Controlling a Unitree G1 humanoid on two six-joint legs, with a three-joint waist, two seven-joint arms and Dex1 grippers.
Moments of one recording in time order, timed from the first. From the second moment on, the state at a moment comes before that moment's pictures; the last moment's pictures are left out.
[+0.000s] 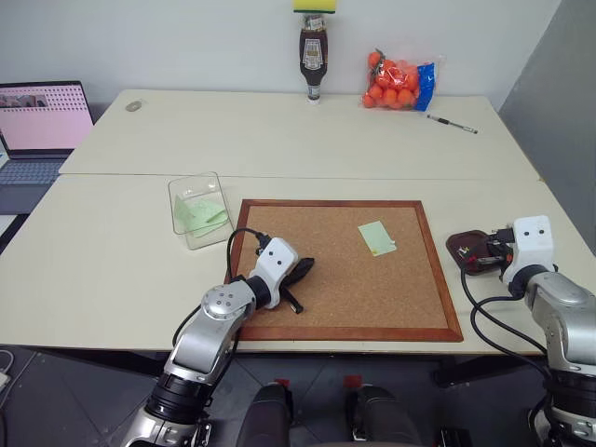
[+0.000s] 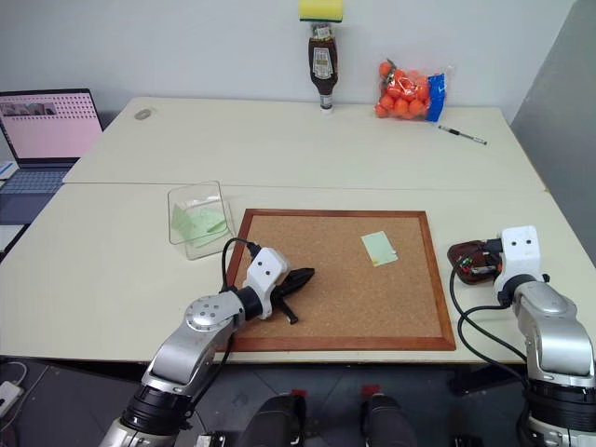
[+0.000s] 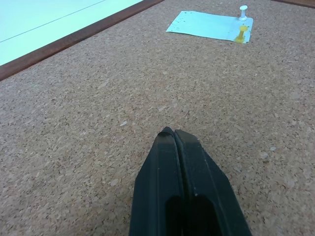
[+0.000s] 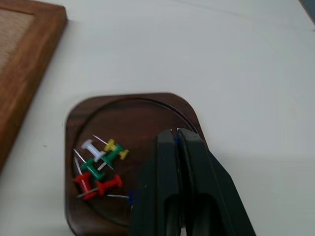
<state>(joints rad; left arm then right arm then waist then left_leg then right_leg) -0.21 0.35 -0.22 -0.13 -0.09 0.37 -0.59 -0.18 -0.52 -0.30 -0.16 0.14 0.77 0.28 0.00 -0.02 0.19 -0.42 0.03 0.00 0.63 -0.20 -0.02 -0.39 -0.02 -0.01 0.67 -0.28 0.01</state>
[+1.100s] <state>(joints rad) -0.21 0.35 -0.23 -0.13 -0.09 0.36 -0.59 -0.25 -0.49 -0.07 -0.36 0.27 0.81 0.38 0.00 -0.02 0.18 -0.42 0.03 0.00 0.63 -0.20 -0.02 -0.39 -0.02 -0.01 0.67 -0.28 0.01</state>
